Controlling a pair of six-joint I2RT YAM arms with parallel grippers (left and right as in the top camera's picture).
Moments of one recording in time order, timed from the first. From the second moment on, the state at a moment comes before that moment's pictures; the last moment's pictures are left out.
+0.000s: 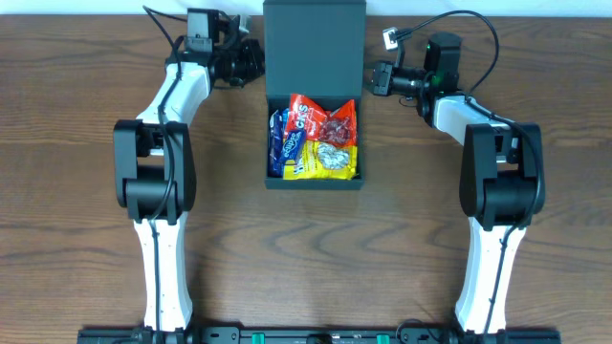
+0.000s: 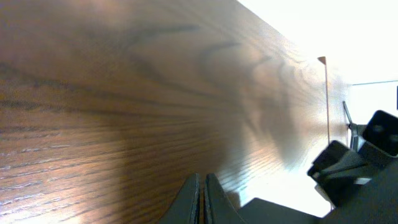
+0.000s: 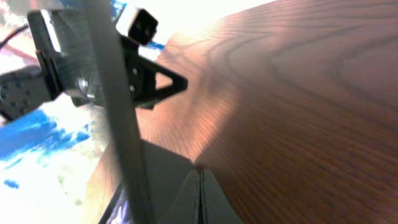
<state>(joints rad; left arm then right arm) -0.08 2.38 1.89 -0.35 0.77 -0.50 0.06 2.35 1.54 0.35 -1.14 0.51</state>
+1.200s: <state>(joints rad) -0.08 2.12 1.90 -0.94 0.67 -0.14 0.06 2.35 1.54 0.23 -1.40 0.74</state>
